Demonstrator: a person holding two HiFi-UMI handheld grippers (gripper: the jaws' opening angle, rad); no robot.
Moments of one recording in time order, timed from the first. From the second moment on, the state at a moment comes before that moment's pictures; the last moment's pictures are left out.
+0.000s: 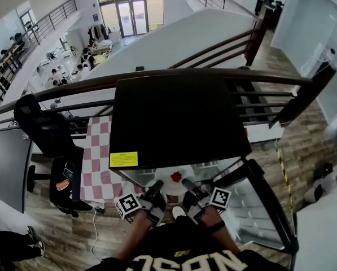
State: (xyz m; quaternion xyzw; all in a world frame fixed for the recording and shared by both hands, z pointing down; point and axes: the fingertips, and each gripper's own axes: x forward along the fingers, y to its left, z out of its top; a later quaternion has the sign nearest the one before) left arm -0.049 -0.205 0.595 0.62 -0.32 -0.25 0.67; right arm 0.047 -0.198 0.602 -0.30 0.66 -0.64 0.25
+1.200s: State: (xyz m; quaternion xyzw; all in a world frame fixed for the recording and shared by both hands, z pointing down) left arm -0.049 -0.238 0.604 0.60 -0.34 -0.27 0.67; right arm 0.052 -0.235 0.610 -0.32 0.64 -0.65 0.26
